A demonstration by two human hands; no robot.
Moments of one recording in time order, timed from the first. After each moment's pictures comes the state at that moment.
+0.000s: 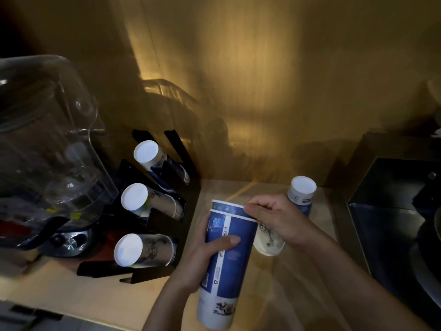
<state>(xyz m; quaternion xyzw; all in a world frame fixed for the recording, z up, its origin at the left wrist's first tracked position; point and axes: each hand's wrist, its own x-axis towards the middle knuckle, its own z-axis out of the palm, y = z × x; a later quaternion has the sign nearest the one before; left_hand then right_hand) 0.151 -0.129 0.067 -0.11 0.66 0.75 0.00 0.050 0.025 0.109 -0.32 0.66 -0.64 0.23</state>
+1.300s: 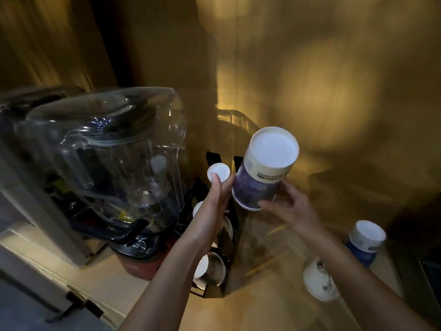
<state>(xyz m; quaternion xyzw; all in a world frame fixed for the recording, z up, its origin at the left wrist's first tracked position) 0.150 -0.235 0.151 -0.11 0.70 0.71 -0.06 0.029 -0.087 0.125 -0.33 0.66 -0.66 0.13</state>
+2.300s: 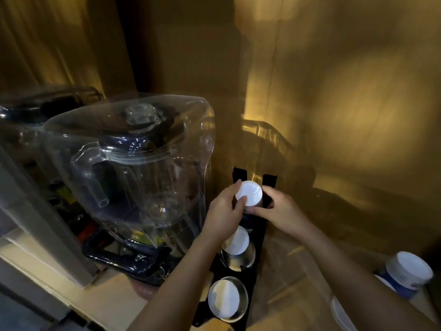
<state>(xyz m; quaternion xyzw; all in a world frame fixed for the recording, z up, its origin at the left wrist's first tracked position) 0.095 -0.326 0.121 -0.14 0.86 0.44 -0.21 -0.003 -0.197 0.130 -0.37 0.82 -0.42 0.10</state>
